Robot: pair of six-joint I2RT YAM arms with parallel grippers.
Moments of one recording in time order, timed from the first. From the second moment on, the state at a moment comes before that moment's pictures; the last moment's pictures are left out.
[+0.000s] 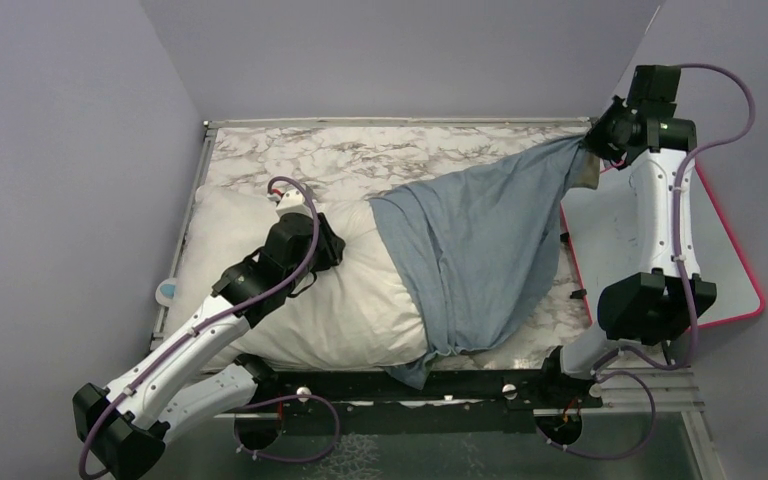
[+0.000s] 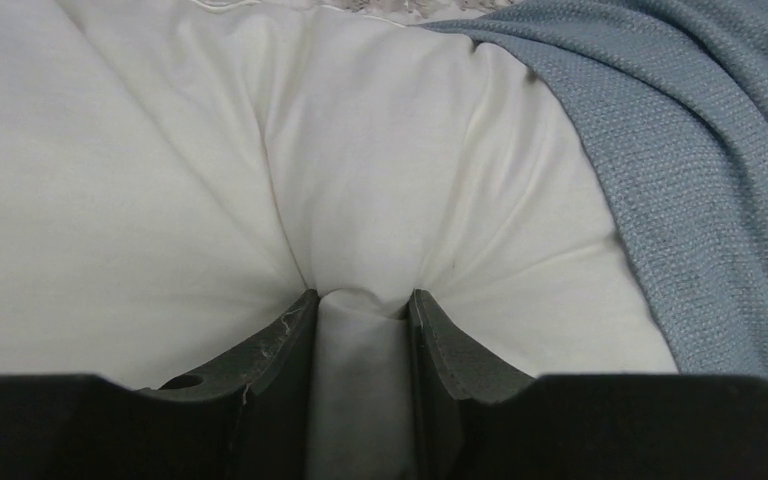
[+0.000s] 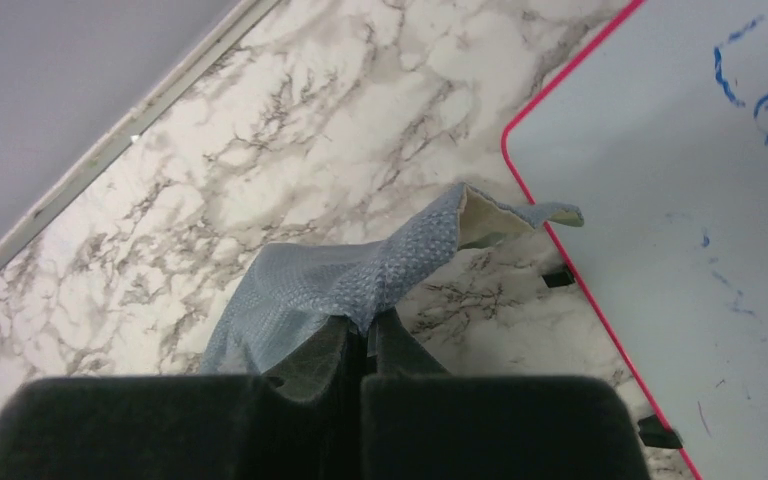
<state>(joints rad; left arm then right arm) -0.66 0.89 0.81 -0.48 -0.29 -0.65 -0.18 1.62 1.86 -0.93 0.02 0.48</state>
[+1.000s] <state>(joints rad) -0.62 0.95 0.76 -0.41 -0.32 -0.75 -0.32 1.68 2.11 -1.13 -0.28 0.36</state>
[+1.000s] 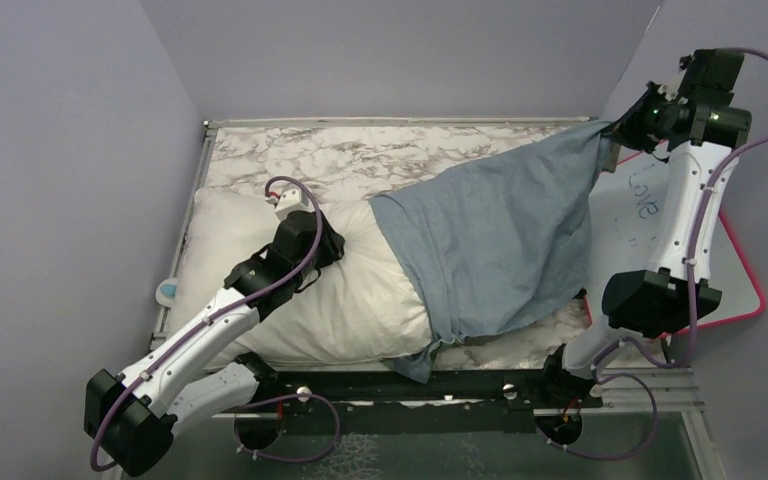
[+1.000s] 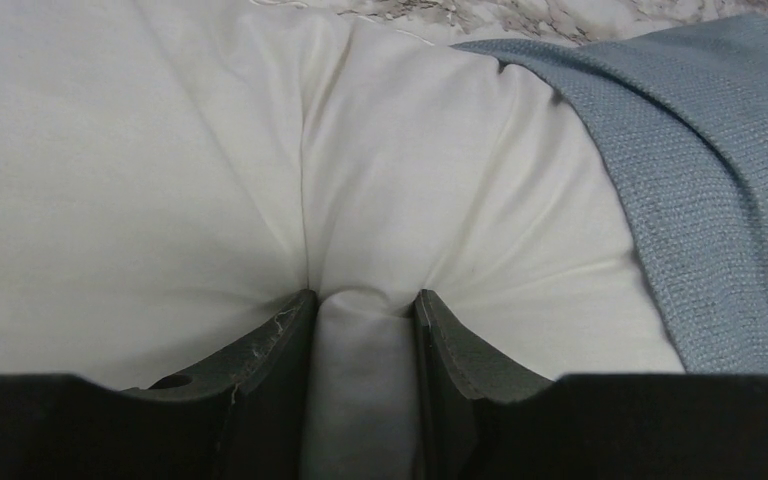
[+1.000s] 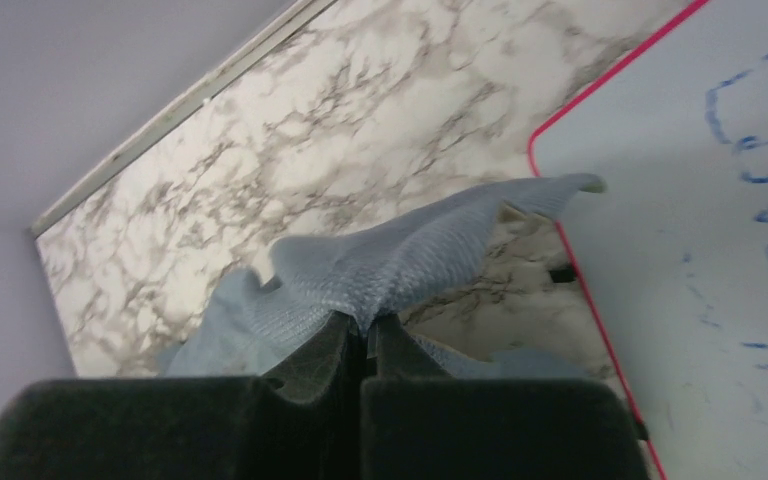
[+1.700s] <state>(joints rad) -0.61 1.03 0.83 -0.40 -0.27 -0.69 0.16 1.41 1.00 -0.74 -0.55 0.32</state>
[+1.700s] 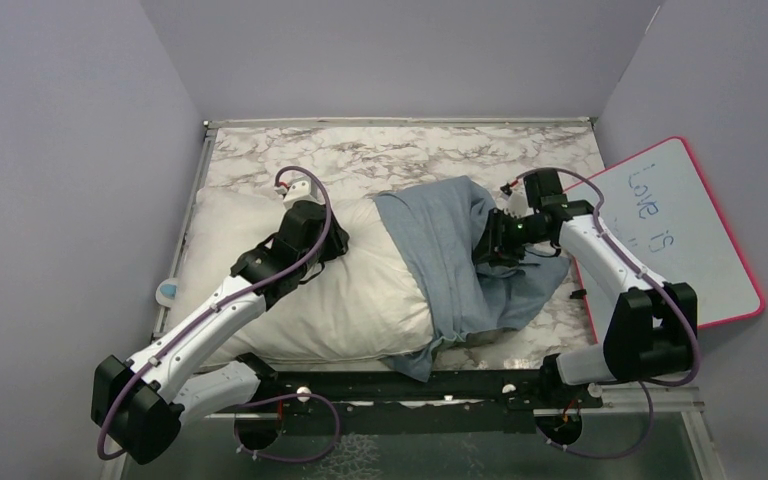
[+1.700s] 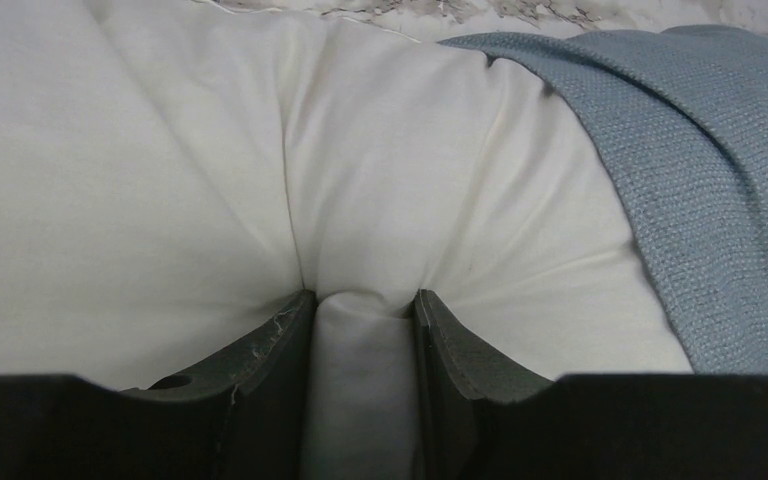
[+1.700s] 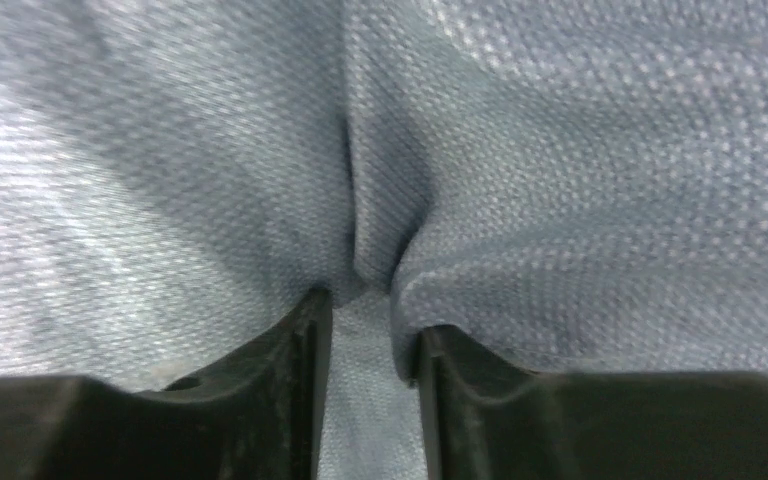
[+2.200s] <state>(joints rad) -0.61 1.02 0.83 -0.41 -0.26 -0.69 0.16 1.31 0.96 -0.57 -0.65 0.35</state>
